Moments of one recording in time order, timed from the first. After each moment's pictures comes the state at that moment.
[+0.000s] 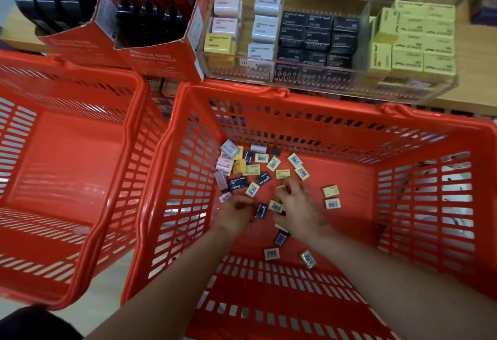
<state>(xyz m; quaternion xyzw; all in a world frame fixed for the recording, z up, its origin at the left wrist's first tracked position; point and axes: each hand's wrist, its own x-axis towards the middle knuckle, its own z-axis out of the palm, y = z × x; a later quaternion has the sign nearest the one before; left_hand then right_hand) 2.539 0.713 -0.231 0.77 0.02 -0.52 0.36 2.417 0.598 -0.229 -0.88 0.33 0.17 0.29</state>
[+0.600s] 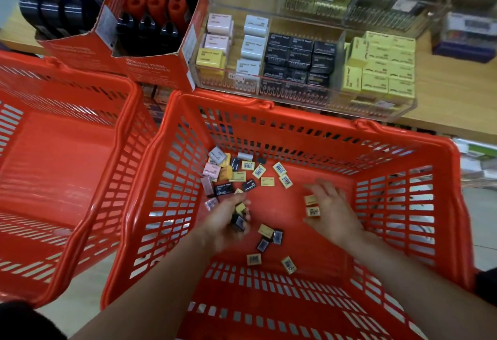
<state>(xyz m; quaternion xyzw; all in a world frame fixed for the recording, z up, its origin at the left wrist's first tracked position) 2.537 0.692 -0.198 0.53 0.27 -0.66 0.46 2.355 0.535 -0.184 -0.86 0.40 0.20 0.25</state>
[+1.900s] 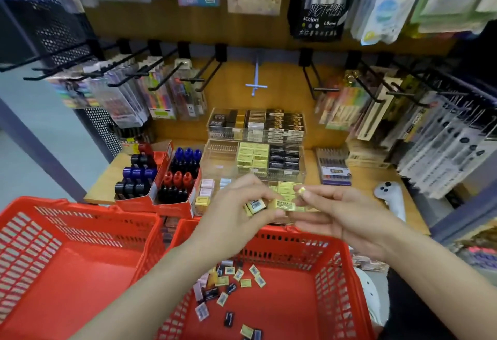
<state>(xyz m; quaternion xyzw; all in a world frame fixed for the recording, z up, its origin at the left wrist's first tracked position) 2.523 0.633 0.162 0.67 -0.59 -0.17 0.42 2.353 0.506 0.175 -0.47 0.38 -0.13 0.78</state>
